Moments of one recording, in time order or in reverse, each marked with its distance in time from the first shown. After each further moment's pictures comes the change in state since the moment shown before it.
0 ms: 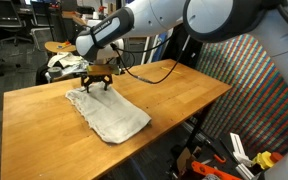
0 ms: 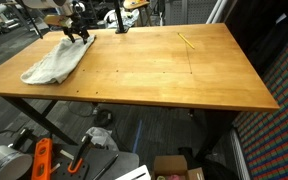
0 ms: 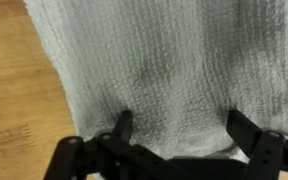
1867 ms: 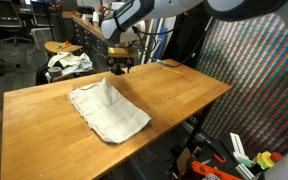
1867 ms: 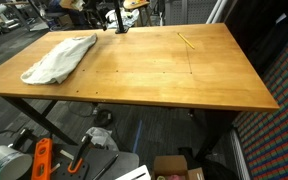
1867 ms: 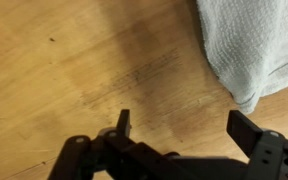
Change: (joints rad) arm -0.010 -0.180 -0.206 -0.130 0.001 0.006 0.130
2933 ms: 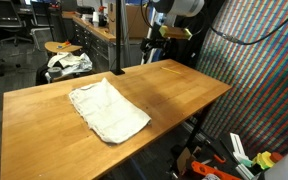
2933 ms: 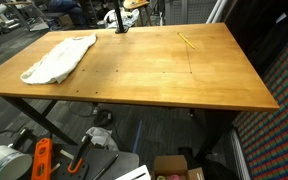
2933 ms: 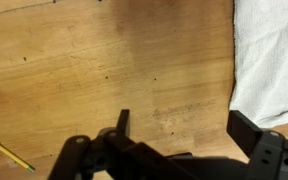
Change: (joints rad) arm -0.183 -0.633 0.038 -0.659 0.063 0.084 -0.502
